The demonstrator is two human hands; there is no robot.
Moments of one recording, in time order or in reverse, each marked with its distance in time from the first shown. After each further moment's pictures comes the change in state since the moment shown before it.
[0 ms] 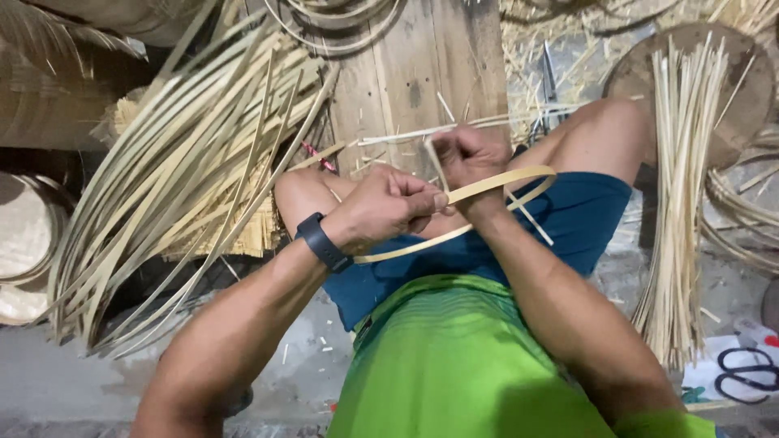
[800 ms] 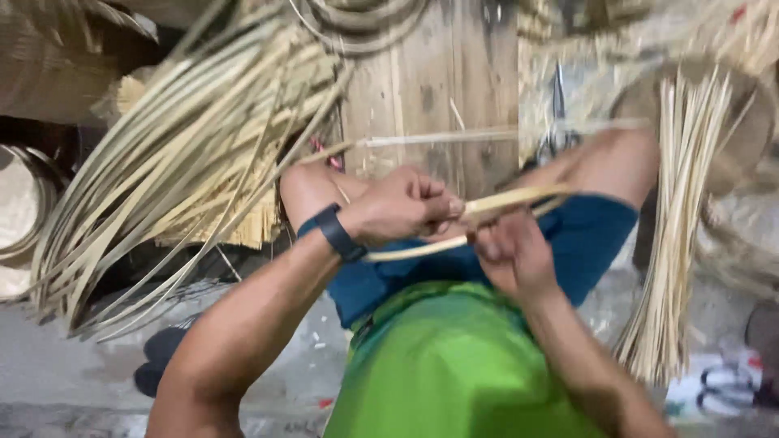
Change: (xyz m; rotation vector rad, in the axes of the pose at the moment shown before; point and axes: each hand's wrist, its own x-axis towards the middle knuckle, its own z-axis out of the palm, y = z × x) left_hand 0.005 -0.008 -0.008 0.043 0.089 0.012; right_hand -0.101 0.027 -0.042 1.418 -0.194 0.277
